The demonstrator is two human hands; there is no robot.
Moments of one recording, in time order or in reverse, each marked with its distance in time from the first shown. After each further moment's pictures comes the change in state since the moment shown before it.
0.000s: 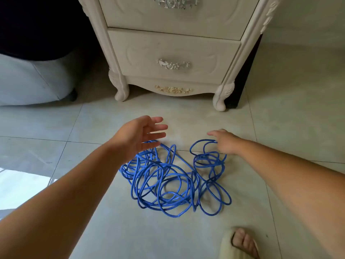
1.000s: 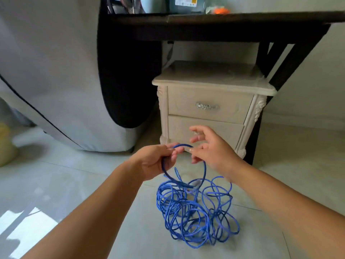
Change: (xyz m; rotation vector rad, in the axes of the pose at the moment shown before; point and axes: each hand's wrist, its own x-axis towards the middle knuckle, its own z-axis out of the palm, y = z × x) left_hand -0.201 0.082 -0.016 -0.413 -0.035 0.128; right_hand -0.280 -0.201 -0.085 0.857 0.285 -0.707
